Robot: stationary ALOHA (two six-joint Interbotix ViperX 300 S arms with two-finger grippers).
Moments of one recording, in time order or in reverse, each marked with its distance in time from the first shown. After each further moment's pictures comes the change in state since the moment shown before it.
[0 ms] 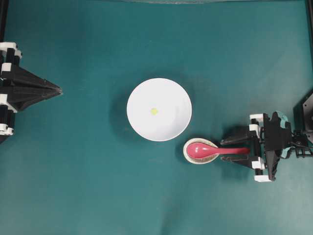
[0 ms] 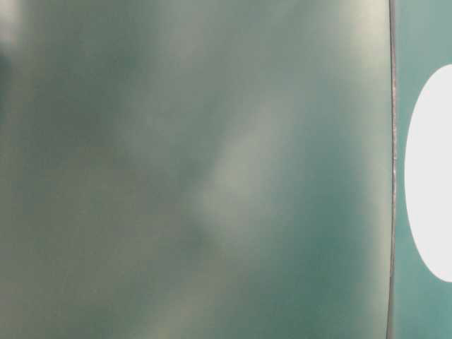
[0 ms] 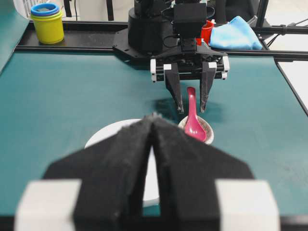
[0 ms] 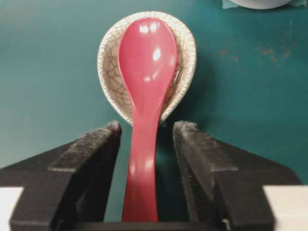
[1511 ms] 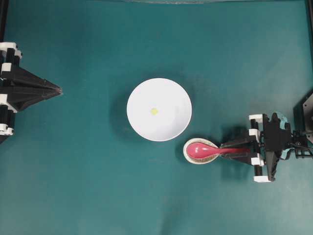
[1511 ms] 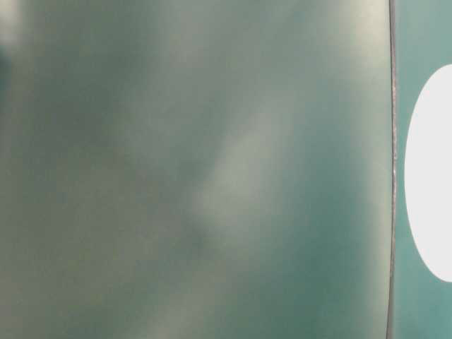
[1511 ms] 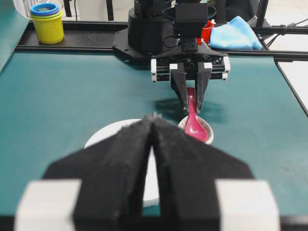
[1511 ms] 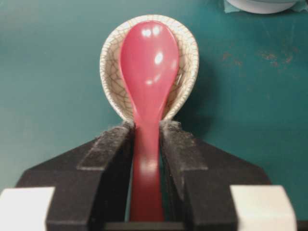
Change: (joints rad) left arm 0.000 -0.002 0.000 0.000 0.002 -0.002; right arm 0.000 0.002 -0.006 0.000 0.002 -0.009
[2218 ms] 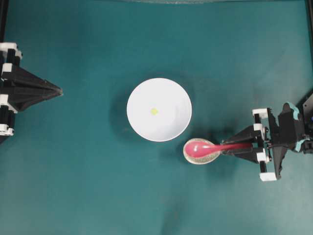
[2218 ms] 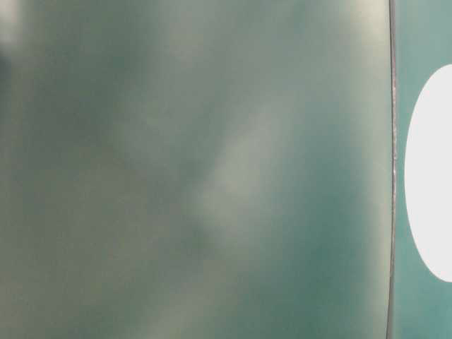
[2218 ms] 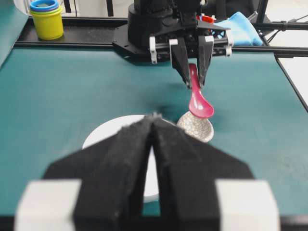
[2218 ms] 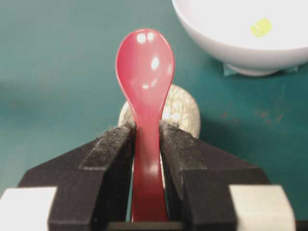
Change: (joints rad) left arm 0.000 0.003 0.000 0.000 0.012 0.000; right arm -0.049 -0.268 0.006 0.000 0.124 -0.086
